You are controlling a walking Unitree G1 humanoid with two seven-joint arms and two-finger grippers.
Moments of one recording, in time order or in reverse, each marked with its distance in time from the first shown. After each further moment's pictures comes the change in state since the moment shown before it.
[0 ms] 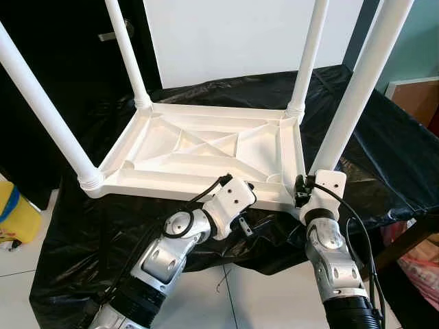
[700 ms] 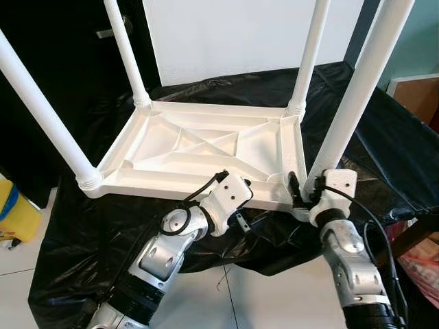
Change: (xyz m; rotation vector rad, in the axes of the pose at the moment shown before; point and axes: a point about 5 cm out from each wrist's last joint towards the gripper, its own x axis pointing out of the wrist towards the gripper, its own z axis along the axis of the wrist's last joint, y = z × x) left arm -0.002 0.005 0.001 0.004 -0.002 0.018; right arm -0.004 -0.022 0.015 -0.002 -0.076 0.249
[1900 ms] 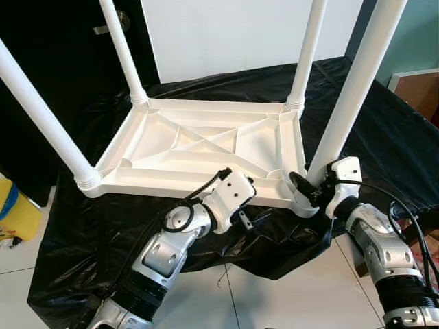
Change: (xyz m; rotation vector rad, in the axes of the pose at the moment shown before) left arm 0.006 0.000 0.004 0.001 -0.011 -0.010; right arm 0.022 -0.020 0.000 -0.103 0.059 0.421
